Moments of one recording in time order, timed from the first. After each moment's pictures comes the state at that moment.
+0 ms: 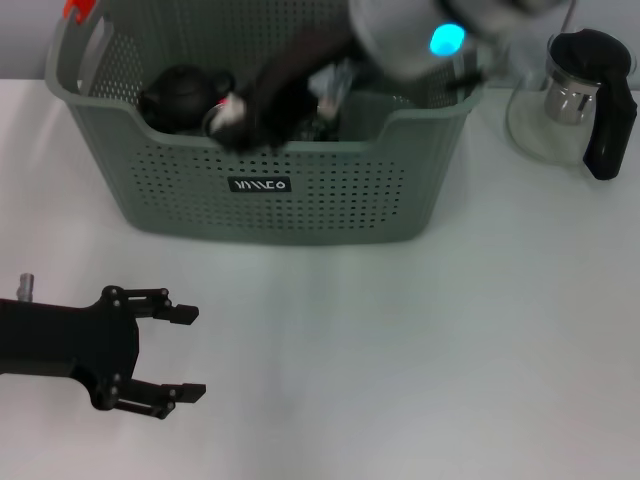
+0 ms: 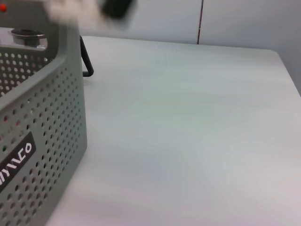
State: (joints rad) left arm -0.44 -2.11 0.54 0.95 2.38 1.84 -1.12; right arm 0.97 2.10 -1.54 -1.55 -2.39 -1.46 2.72
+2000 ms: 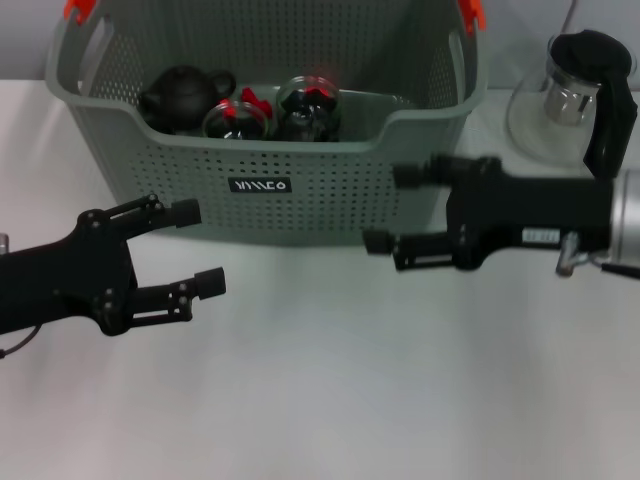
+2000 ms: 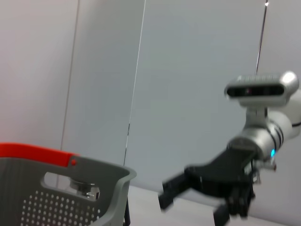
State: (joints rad) left arm -0.42 -2.12 0.31 0.79 2.07 1.98 -1.20; right arm 0.35 2.10 -1.30 -1.22 -1.71 -1.34 1.73
